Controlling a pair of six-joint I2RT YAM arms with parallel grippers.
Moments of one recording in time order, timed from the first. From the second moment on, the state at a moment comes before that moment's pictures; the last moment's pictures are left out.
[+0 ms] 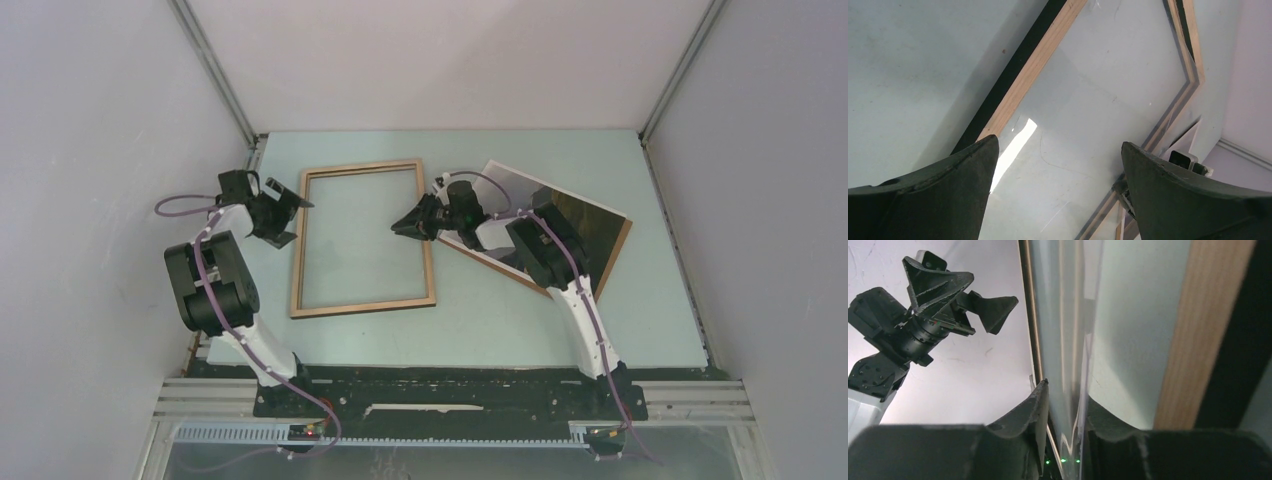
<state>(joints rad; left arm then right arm) 0.33 1.76 1.14 -0.35 0.37 -0.74 0.57 2.41 1.45 0.62 -0.66 1.26</state>
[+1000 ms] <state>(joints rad) 0.17 1.38 1.04 -0.31 0.37 -0.75 0.63 2.30 1.75 -0.24 -0.34 0.80</state>
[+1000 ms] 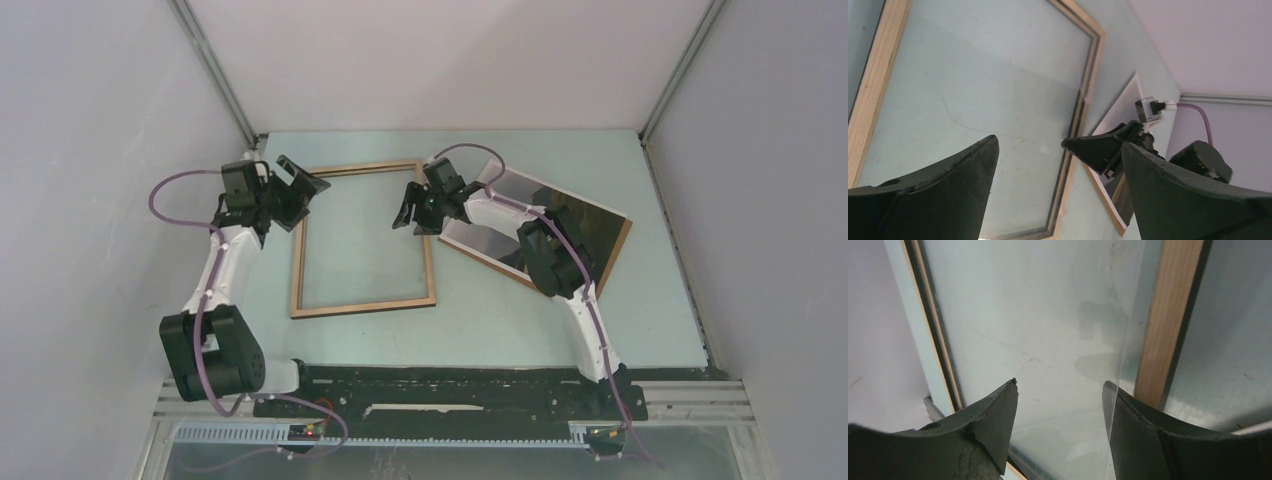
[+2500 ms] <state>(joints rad) -0.15 1.16 1.05 -0.38 0.16 -0.53 0.71 1.81 0.93 0.09 -0.38 0.88</state>
